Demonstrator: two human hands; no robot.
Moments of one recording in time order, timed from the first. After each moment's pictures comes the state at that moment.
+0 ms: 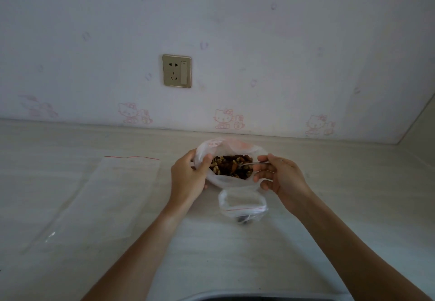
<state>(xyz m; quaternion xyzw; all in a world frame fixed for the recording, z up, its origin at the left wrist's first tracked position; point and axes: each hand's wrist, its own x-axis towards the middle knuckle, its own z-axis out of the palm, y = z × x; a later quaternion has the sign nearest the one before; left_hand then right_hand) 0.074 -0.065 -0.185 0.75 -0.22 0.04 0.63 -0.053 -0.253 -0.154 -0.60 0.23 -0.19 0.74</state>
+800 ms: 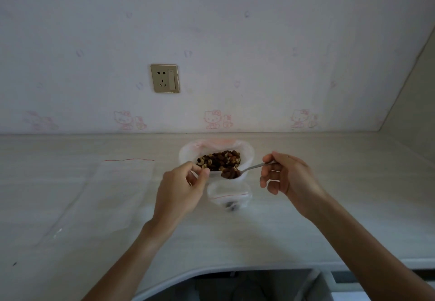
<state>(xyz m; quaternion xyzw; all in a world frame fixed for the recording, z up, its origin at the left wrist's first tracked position) 0.022 -0.029 -0.171 0.83 -0.30 0.10 0.46 -0.124 -0.252 -0.134 -0.60 0.15 -0.20 0.76</state>
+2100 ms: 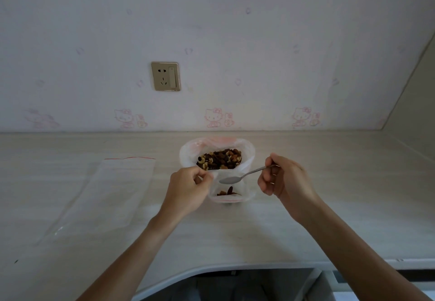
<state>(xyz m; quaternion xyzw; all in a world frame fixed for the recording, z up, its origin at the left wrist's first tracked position) 0.019 -0.041 -0.168 0.84 -0.28 -0.03 0.47 -0.122 -0.233 -0.139 -0.55 0.17 -0.23 0.78</state>
